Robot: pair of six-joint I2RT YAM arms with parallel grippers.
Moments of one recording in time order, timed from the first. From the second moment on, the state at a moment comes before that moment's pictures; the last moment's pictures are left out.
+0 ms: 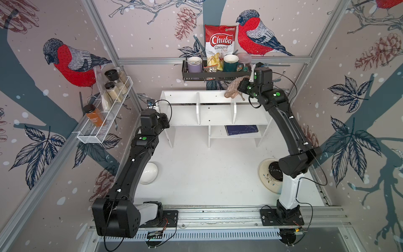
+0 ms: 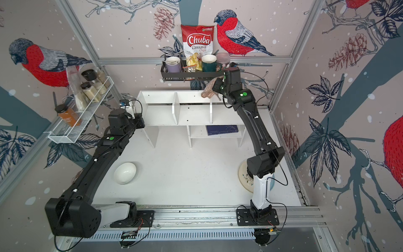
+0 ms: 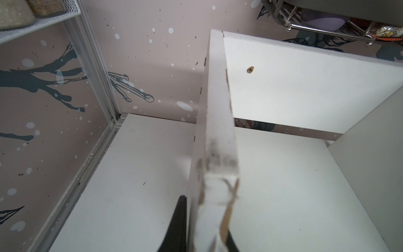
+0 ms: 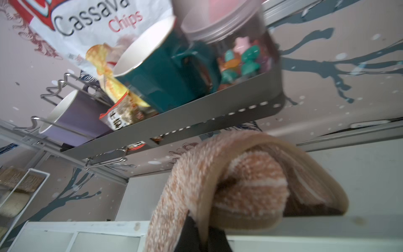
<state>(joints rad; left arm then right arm) -0.07 1.25 1.12 -0.24 -0.06 -0.18 0.39 1.91 2.28 -0.72 0.07 0.51</state>
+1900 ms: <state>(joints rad) -0.05 1.18 1.03 -0.34 -0.22 -0.41 1.09 1.69 1.00 -0.26 0.38 0.66</state>
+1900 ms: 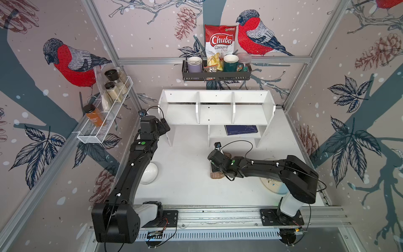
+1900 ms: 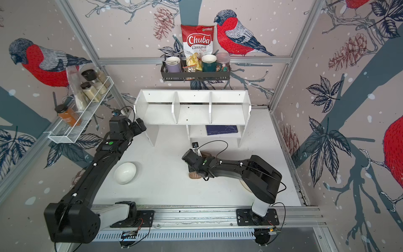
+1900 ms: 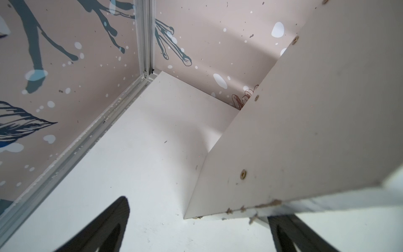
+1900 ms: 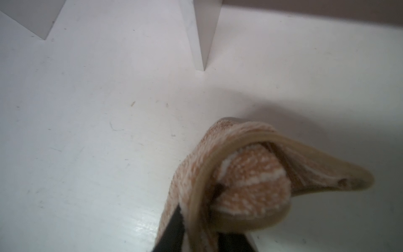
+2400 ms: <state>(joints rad) -0.06 0.76 0.75 -0.24 -0.52 -0.36 0.69 0.81 0.86 -0.56 0.52 0.65</state>
